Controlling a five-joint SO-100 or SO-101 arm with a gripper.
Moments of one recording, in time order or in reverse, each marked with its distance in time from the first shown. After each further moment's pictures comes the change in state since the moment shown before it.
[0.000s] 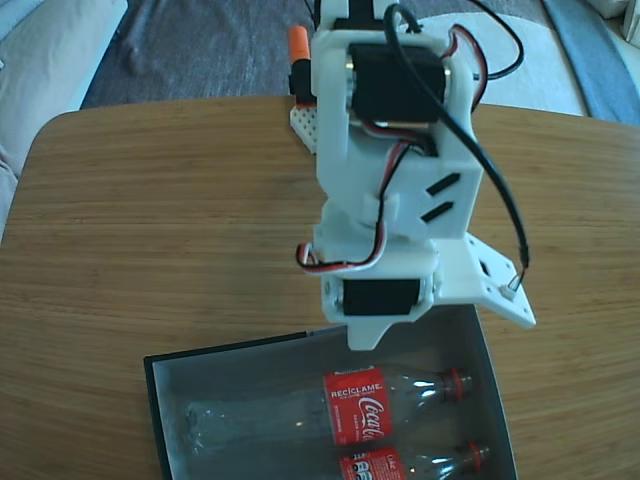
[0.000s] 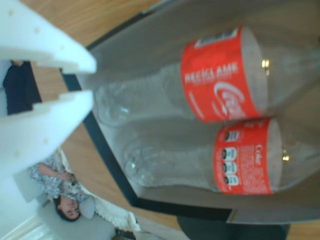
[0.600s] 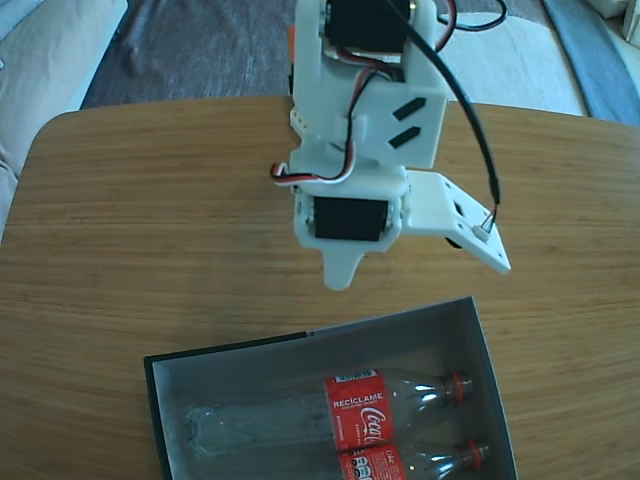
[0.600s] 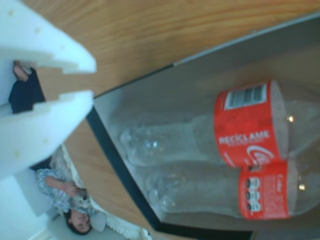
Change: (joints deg) arm 3.3 22.0 28.2 -6.0 -0.2
